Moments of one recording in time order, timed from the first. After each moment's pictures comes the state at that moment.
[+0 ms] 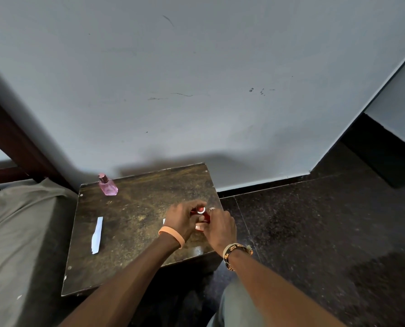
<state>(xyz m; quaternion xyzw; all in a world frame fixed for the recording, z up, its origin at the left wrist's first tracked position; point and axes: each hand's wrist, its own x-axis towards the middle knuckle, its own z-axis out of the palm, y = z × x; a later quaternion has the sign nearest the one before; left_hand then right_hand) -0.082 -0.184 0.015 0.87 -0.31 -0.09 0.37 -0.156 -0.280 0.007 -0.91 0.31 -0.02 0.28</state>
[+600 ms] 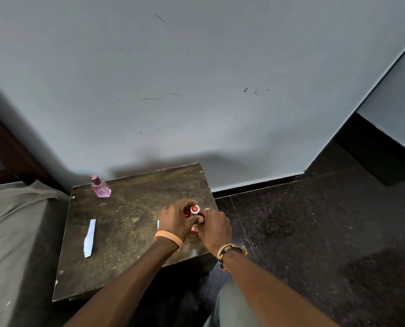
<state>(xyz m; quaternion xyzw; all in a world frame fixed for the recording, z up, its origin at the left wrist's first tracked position) -0.087 -0.188 0.017 0.88 -0.25 -0.09 0.40 -0.155 -0.279 0.006 -0.91 0.31 -0.03 0.29</state>
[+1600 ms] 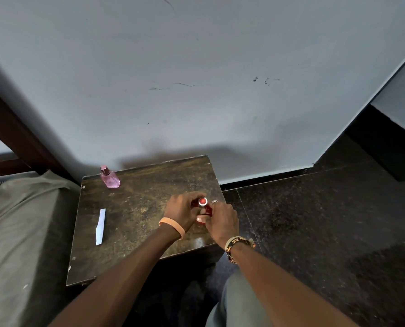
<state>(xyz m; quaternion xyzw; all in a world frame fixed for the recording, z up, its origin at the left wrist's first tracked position) -0.077 -0.181 0.014 0.87 -0.32 -0.08 0.35 -0.154 -0.279 0.002 -0.90 0.32 -0.03 0.29</state>
